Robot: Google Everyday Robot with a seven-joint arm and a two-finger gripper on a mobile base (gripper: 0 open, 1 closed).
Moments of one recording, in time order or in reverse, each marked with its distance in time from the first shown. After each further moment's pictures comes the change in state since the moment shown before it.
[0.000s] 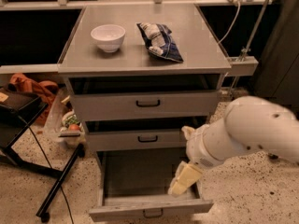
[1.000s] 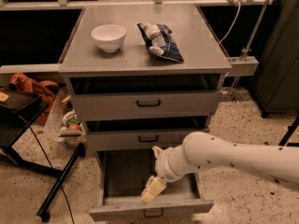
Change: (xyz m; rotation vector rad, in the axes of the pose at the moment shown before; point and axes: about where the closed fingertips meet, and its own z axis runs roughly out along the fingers) arm -0.002 0.008 0.184 -0.103 -0.141 -0.009
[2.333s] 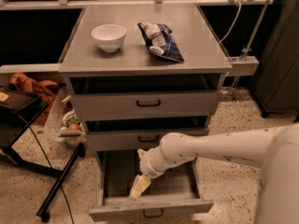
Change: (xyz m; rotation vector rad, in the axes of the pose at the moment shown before) arm 0.010 -0.029 0.101 -0.073 0.024 -0.069
